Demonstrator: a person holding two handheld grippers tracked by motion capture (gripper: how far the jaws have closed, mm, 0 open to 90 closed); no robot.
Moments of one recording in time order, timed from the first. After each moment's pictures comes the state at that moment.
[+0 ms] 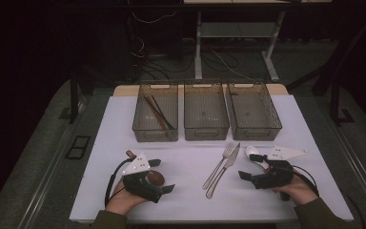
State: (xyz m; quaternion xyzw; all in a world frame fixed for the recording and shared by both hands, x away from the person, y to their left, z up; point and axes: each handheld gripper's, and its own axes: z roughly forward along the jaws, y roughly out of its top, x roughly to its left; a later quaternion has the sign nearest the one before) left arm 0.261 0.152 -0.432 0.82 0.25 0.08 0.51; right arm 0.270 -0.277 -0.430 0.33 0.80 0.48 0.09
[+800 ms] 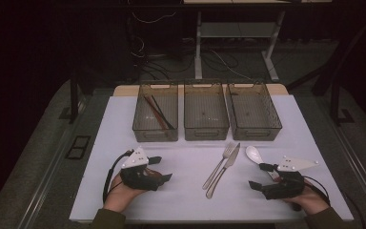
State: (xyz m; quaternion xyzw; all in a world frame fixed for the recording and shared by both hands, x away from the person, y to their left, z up) left arm 0.278 0.161 -0.421 0.83 0.27 0.10 0.48; right arm 0.250 -0.300 -0.444 0.33 0.81 0.47 0.10
